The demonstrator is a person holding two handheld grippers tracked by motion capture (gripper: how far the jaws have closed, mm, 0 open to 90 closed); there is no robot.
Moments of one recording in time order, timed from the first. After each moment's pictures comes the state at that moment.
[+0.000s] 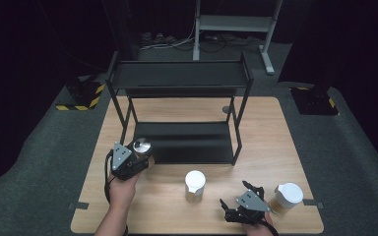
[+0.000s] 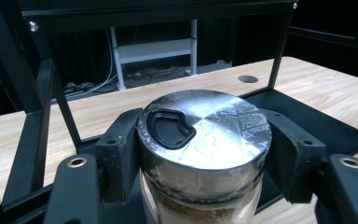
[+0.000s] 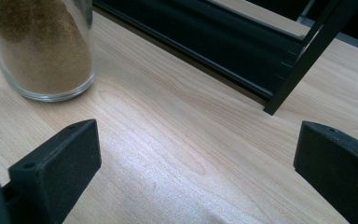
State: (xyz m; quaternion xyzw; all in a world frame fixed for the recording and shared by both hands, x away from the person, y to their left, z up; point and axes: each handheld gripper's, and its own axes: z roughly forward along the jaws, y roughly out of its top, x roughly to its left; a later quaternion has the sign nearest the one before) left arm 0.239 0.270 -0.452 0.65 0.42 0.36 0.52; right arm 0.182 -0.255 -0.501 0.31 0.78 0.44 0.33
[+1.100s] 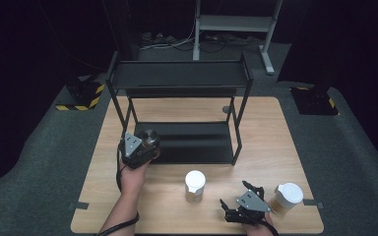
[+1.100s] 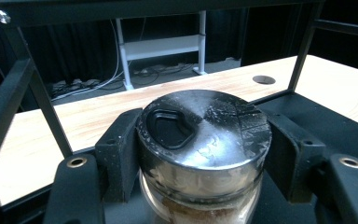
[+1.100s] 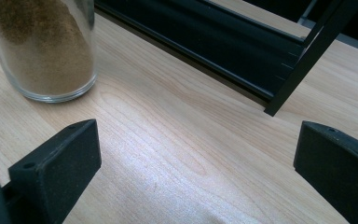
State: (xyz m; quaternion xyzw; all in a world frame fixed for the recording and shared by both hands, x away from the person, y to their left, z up) left arm 0.281 0.245 -0.460 0.65 0.43 0.37 0.51; right arm 0.182 -0.257 -0.502 0.31 0.78 0.44 0.33
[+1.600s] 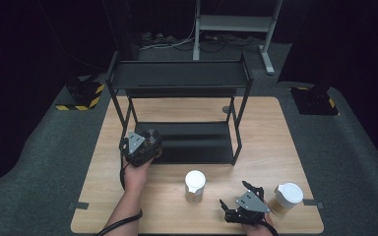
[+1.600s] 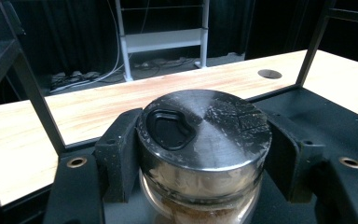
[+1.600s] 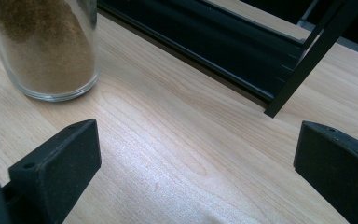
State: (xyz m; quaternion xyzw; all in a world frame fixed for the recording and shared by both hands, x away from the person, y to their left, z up) left arm 0.294 0.241 -0.467 0.65 0.44 0.36 0.51; right arm 0.181 -0.255 -0.502 0.30 0.78 0.44 0.33
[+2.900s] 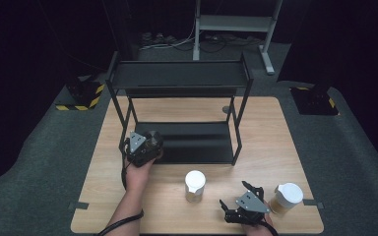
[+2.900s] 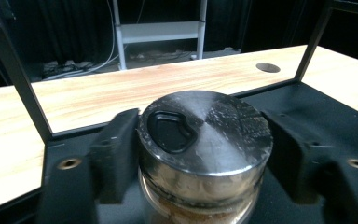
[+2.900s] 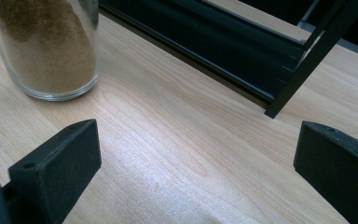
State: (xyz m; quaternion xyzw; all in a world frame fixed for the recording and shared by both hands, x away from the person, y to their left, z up) left arm 0.301 0.241 -0.469 0.65 0.46 0.34 0.51; right arm 0.181 -0.255 -0.502 0.30 0.78 0.44 0.34
